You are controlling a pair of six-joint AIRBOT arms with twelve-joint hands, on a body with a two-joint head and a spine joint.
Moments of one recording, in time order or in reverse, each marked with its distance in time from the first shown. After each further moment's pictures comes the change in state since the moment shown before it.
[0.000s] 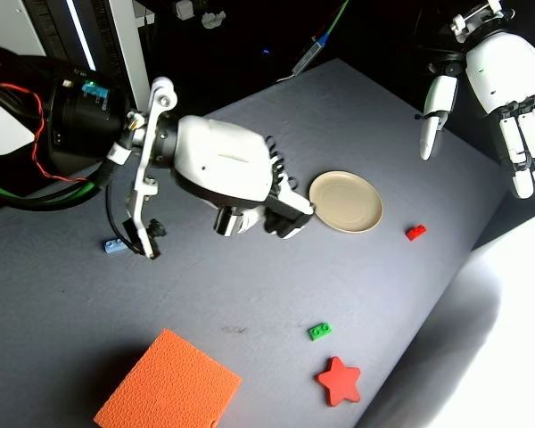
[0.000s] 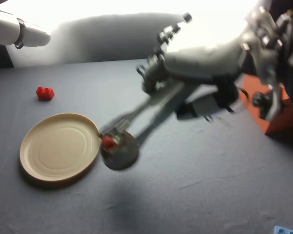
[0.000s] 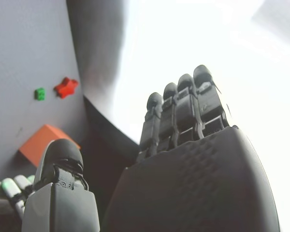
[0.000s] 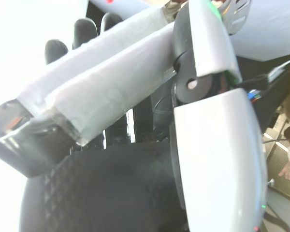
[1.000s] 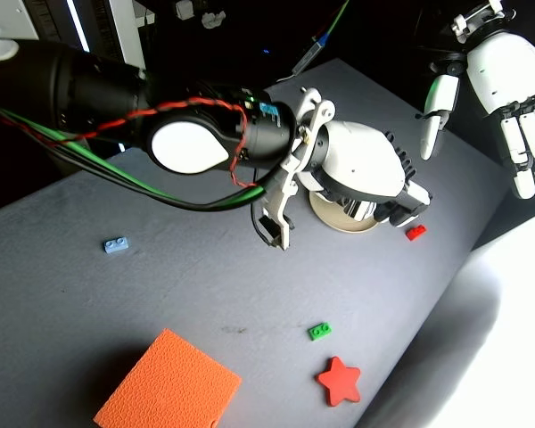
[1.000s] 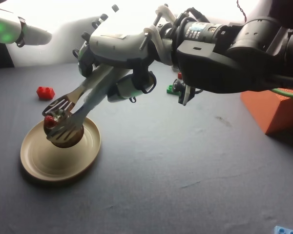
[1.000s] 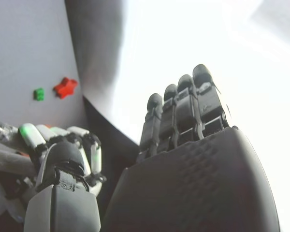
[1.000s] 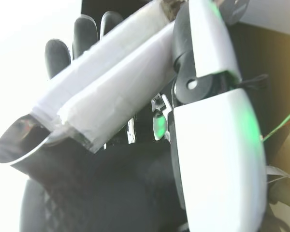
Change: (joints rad) left arm -0.003 -0.006 0.005 0.000 -0.001 0.000; right arm -0.022 -0.419 0.401 0.056 0.099 0.000
